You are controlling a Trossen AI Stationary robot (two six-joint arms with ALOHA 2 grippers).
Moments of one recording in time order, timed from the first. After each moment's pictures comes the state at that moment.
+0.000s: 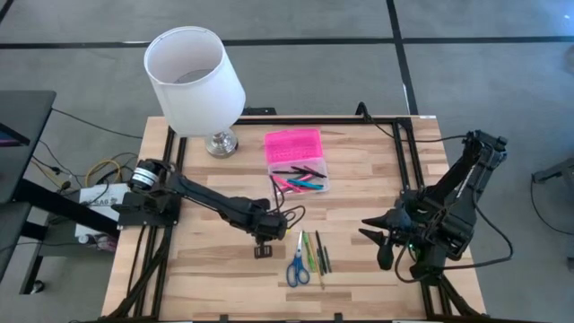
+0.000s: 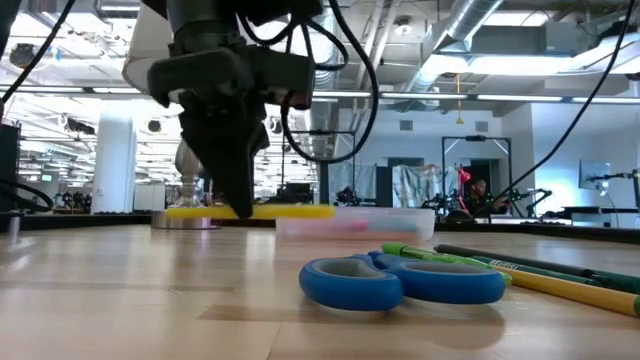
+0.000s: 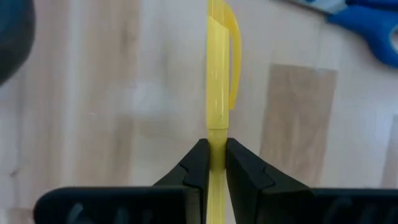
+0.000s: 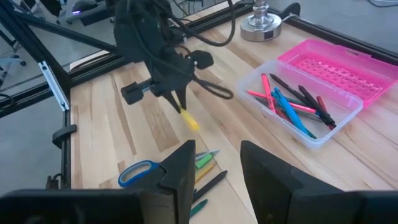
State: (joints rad) left arm -0.26 1.87 1.23 -0.62 -0.06 -0.35; right arm 1.00 1.23 1.06 -0.97 1.02 1.28
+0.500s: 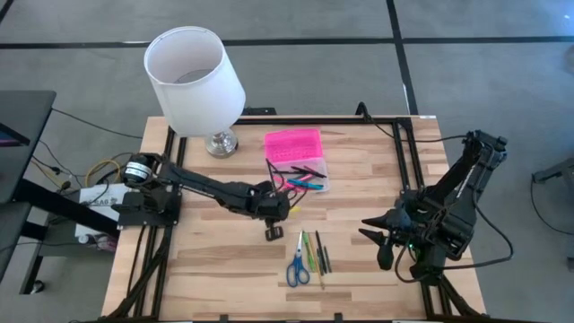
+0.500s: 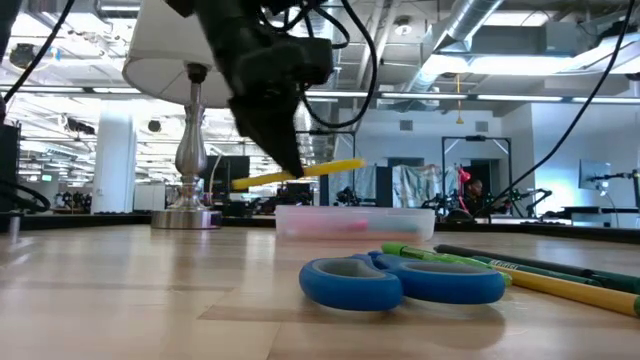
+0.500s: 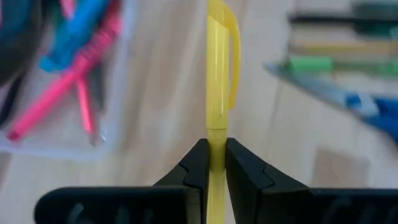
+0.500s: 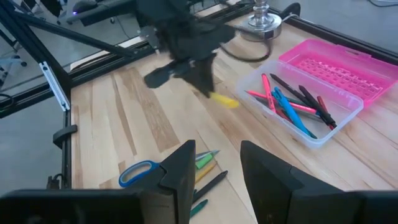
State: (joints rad) left arm -0.16 1.79 1.24 -0.53 -0.20 -0.36; right arm 1.00 1.23 1.06 -0.97 1.02 1.28
